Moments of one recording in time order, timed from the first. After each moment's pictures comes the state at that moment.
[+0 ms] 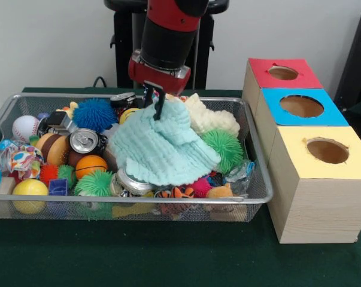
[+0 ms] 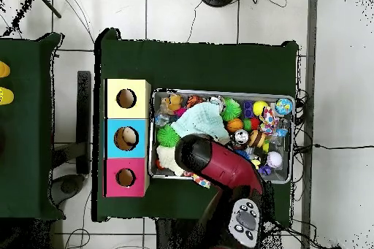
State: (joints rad) arm -0.04 -0.53 -0.37 1.76 0.27 0.36 1.58
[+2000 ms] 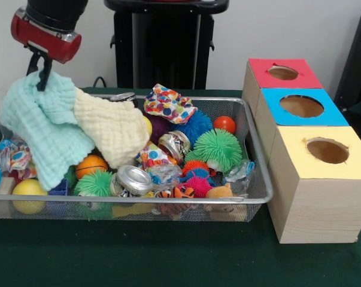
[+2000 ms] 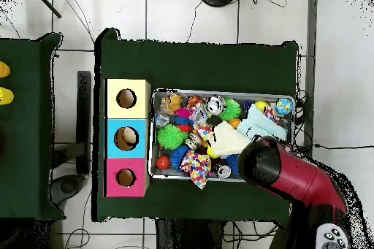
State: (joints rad) arm -0.31 -0.64 -0.37 1.66 -0.10 0.32 1.58
